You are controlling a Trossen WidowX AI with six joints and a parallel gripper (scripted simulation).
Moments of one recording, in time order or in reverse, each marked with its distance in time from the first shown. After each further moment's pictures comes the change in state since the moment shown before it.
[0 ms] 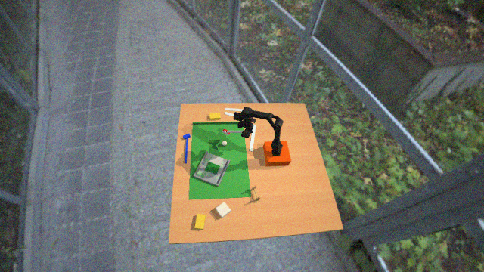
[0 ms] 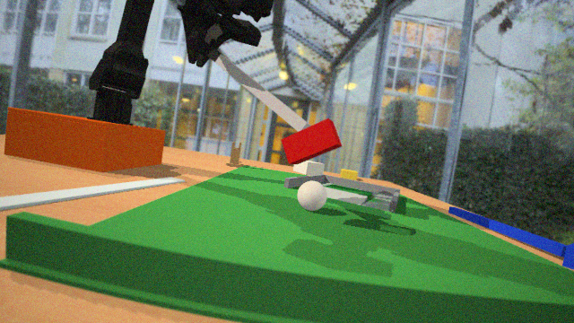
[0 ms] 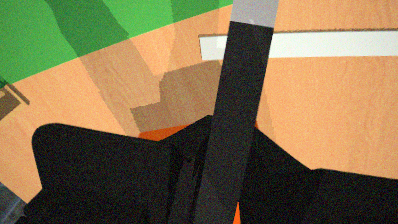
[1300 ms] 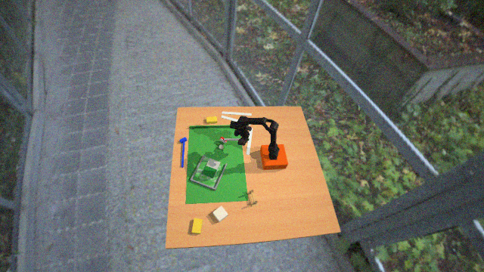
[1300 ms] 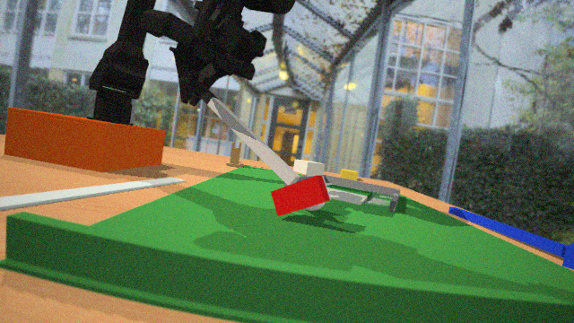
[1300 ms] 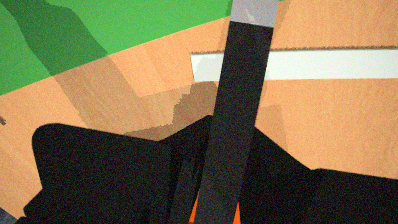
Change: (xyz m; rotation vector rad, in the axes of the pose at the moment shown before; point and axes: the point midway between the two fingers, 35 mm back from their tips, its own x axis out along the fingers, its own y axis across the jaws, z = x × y) arm 0.059 0.000 0.013 0.003 0.008 0.001
